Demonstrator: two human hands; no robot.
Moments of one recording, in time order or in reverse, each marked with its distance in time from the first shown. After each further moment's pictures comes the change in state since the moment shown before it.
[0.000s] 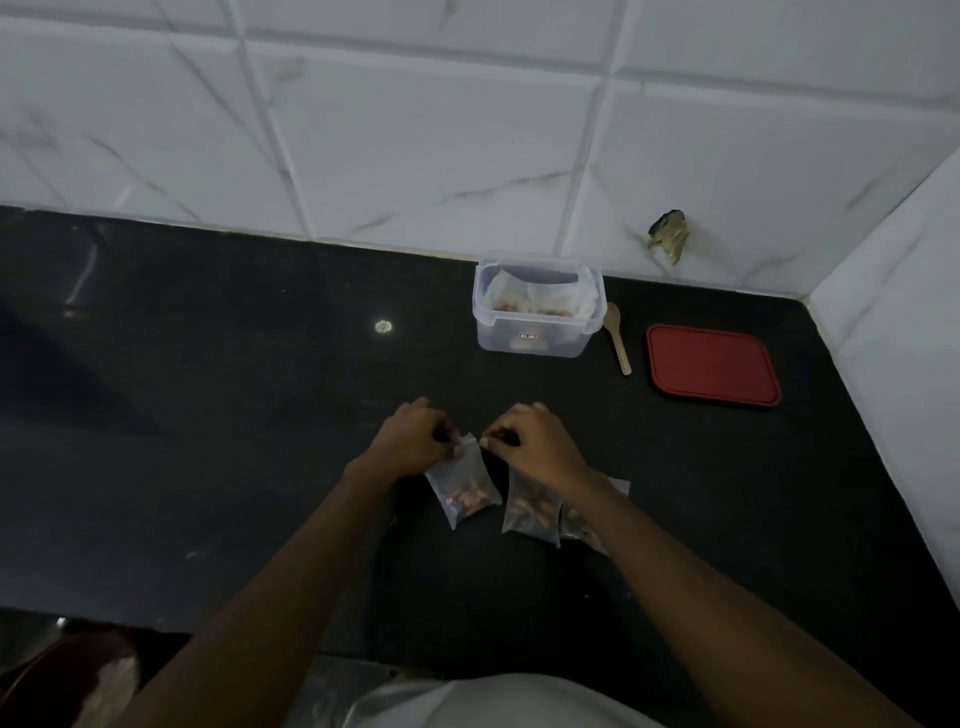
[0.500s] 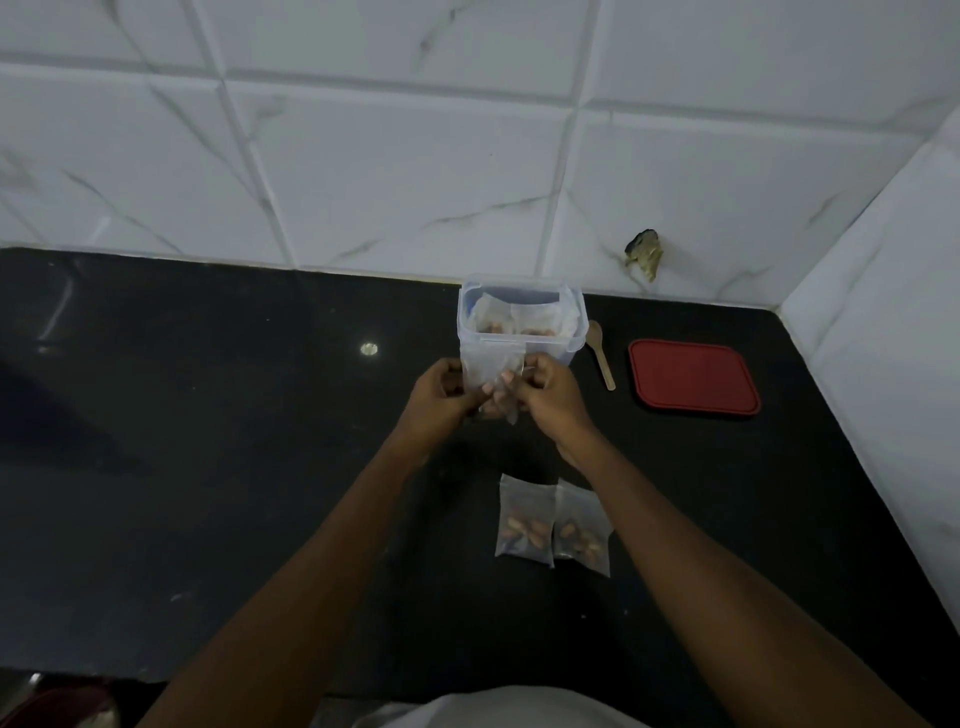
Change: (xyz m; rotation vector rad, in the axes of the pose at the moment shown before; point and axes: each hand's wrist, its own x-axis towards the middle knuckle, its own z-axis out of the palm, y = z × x) left_hand 0.012 0.055 -0.025 -1.059 0.188 0.116; right_hand 0.030 -0.011 -0.055 0.803 0.261 0.306
